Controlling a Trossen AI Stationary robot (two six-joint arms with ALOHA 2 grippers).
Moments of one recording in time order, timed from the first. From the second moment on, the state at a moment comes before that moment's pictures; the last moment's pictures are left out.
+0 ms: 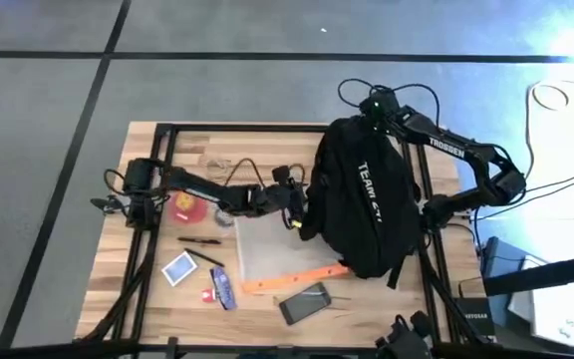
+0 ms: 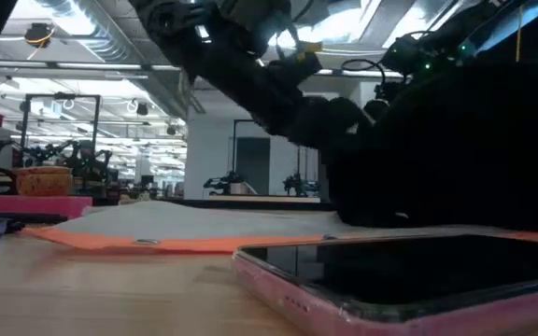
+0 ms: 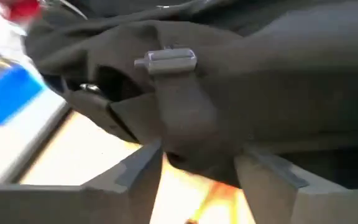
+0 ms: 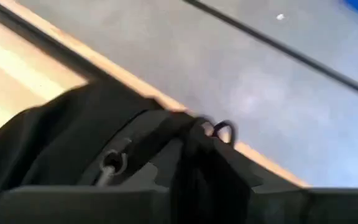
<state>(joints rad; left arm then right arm) 0.01 1.89 1.10 0.31 -0.45 0.13 -0.89 1.37 0.92 -0.32 0.11 0.02</state>
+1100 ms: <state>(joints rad) -0.09 1.59 0.83 -0.13 -0.49 -0.20 -0.25 1.47 1.13 -0.28 -0.22 -0.29</state>
